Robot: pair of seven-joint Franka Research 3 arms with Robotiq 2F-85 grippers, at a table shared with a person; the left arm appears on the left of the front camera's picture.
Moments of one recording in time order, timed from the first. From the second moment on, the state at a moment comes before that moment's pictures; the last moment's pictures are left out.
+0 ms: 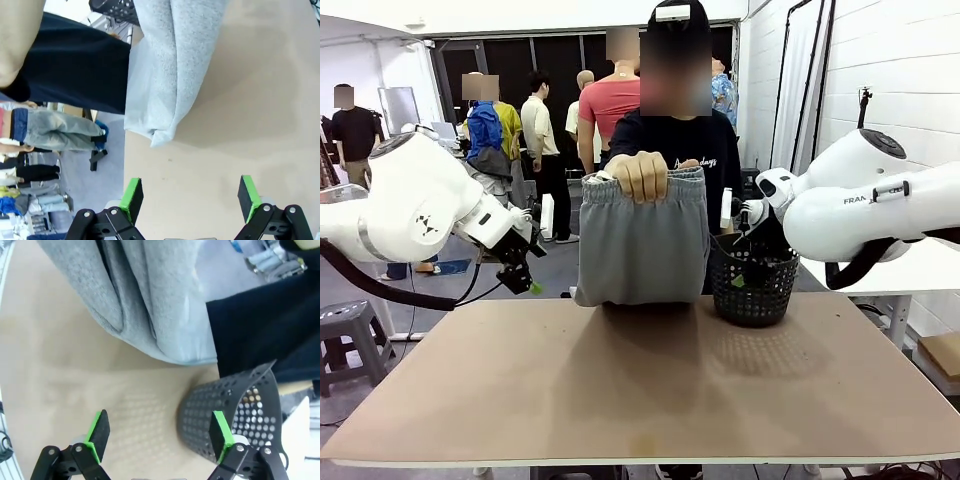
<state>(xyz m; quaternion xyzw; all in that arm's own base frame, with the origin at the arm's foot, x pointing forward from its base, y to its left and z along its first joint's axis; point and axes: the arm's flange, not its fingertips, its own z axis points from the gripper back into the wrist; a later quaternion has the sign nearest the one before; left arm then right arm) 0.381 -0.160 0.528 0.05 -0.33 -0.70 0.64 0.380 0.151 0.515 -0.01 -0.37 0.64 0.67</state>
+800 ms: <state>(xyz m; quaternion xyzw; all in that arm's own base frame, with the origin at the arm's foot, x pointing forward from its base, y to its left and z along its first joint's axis) 0.383 -0.178 0.532 -0.09 -0.43 -0.68 0.59 0.386 0.153 0.518 0.09 -0.45 0.65 0.61</state>
